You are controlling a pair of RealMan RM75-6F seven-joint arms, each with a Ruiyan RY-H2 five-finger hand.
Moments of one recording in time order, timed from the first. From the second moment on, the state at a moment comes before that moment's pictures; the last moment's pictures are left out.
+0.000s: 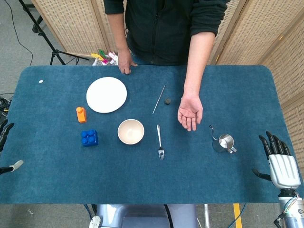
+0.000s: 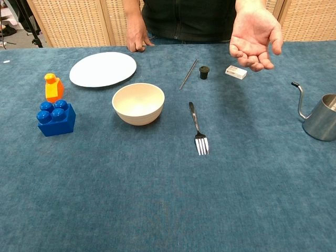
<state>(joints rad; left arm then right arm) -0.10 -0.92 -0.05 -1.76 1.49 1.47 -0.05 0.10 -1.14 0.08 -1.62 -1.44 1.44 -0.16</state>
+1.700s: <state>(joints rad) -0.13 -0.94 -0.08 -1.77 1.41 1.42 0.01 0.41 -1.39 0.16 -1.27 -1.29 1.03 0.12</state>
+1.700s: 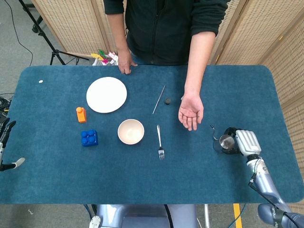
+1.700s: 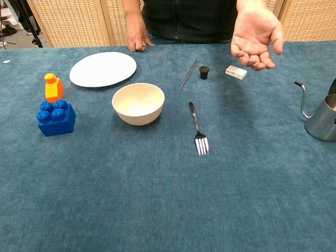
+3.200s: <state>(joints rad) -0.14 -0.93 -0.07 -1.76 1.40 1.38 -0.02 0.56 -1.07 0.34 -1.90 -1.33 1.20 -0.17</state>
